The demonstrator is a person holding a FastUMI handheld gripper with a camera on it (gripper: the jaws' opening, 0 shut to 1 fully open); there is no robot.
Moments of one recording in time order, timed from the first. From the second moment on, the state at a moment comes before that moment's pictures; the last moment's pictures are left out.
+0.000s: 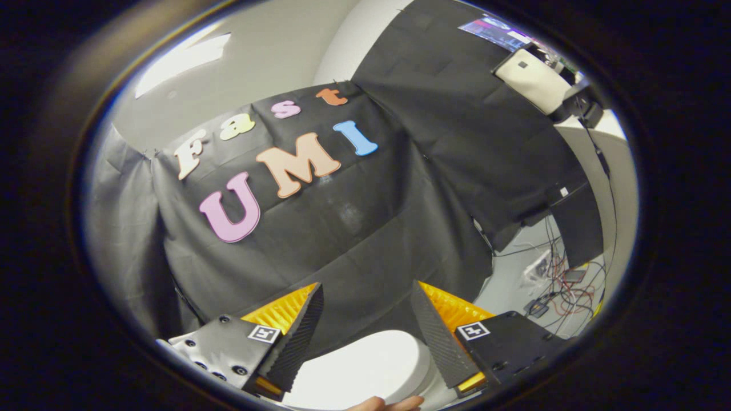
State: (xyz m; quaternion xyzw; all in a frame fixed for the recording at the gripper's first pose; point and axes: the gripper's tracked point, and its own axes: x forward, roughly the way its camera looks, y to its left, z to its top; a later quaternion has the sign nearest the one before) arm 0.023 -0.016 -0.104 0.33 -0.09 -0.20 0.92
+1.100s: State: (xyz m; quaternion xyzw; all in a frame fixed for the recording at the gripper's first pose) arm -0.003 0.076 -0.317 0.54 0.02 -0.26 0.80
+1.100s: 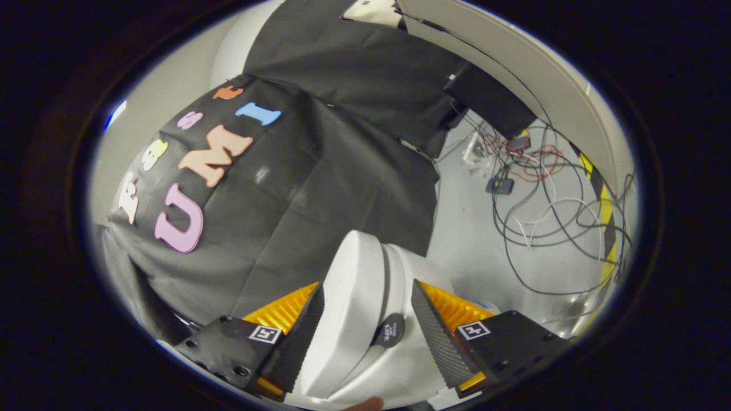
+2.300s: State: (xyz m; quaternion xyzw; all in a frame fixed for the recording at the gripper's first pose) arm 0.017 0.119 -0.335 0.63 0.00 -0.21 0.75
